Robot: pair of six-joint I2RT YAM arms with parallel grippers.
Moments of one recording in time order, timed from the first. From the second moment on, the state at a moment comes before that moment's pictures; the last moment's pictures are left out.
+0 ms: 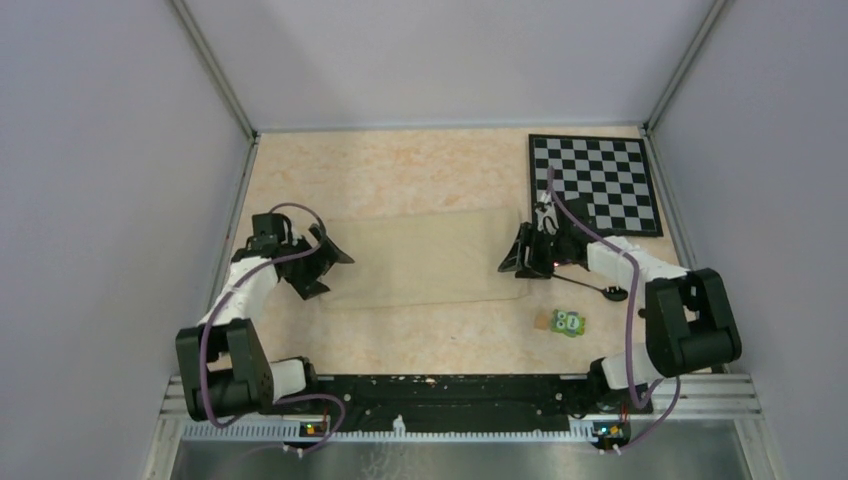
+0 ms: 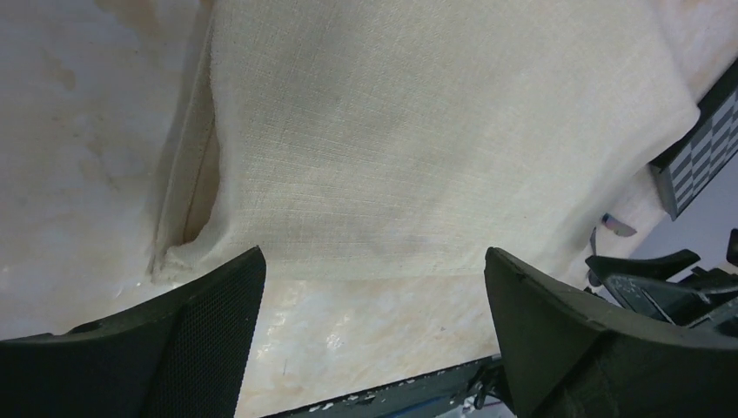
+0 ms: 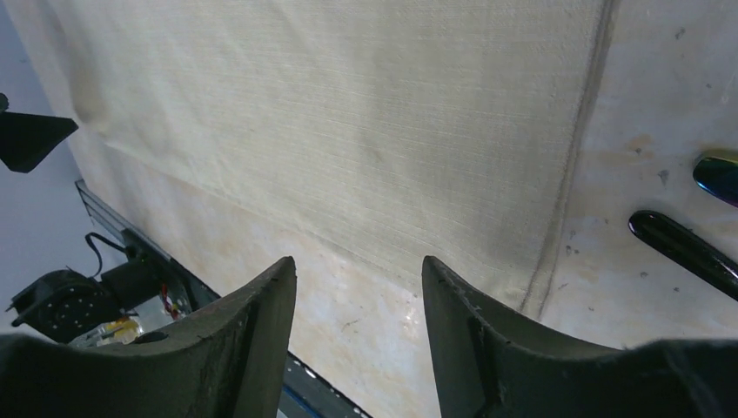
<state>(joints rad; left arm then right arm) 0.16 1.20 0.73 -0.58 0.42 -0.64 0.23 1.42 0.76 -0.32 -0.53 0.49</state>
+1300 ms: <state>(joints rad) 0.16 1.28 0.78 -0.32 0.56 -0.63 0.28 1.50 0.88 -0.24 -0.39 0.50</state>
